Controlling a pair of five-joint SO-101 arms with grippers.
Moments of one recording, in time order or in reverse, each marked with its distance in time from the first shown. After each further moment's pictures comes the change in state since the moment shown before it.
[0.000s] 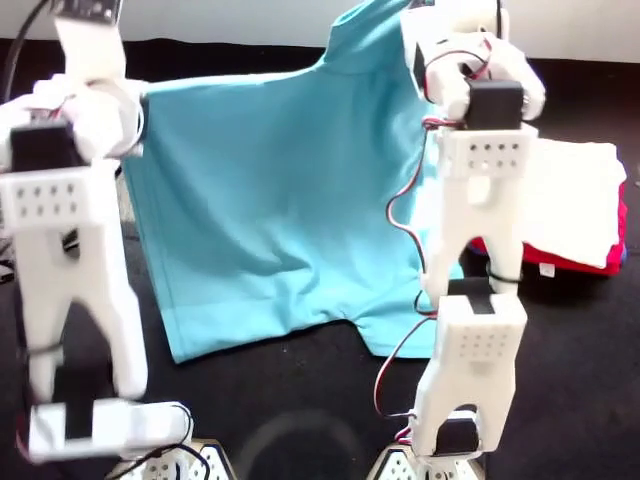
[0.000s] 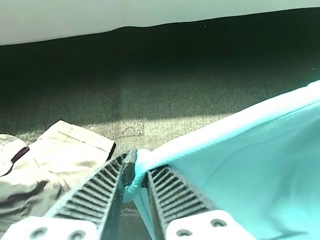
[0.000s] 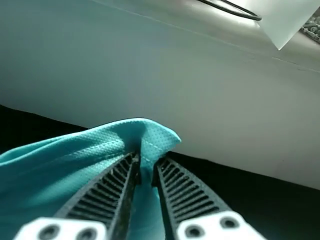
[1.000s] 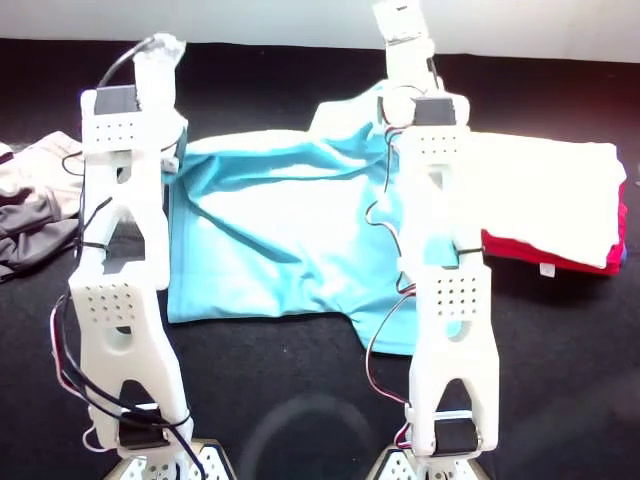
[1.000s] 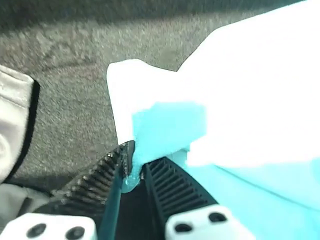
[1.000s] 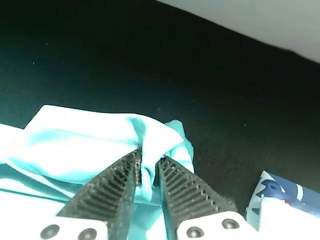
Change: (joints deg) left arm 0.0 45.5 -25.1 13.5 0.0; right arm -1.1 25.0 -0.7 4.8 0.0
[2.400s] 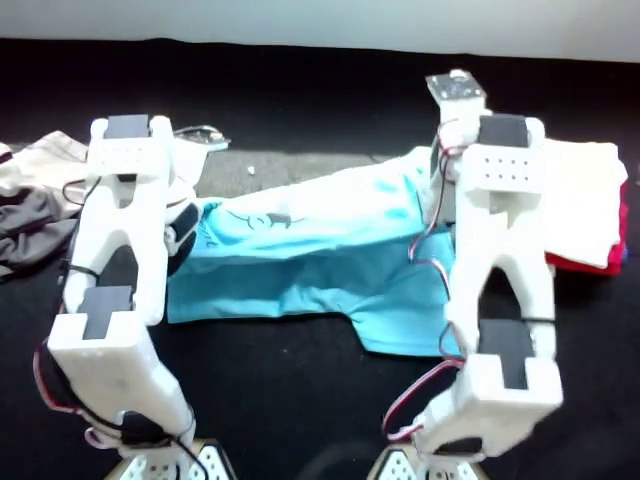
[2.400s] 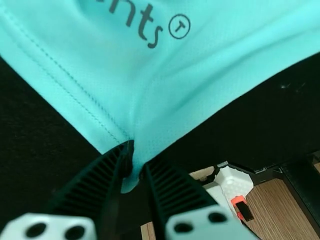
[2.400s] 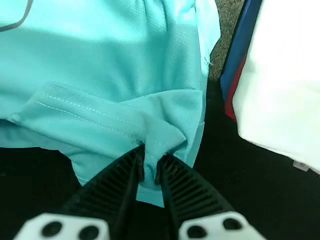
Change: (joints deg) left arm 3.0 -24.8 41.4 15.0 -15.8; right arm 7.0 -53.1 65.3 20.0 0.0
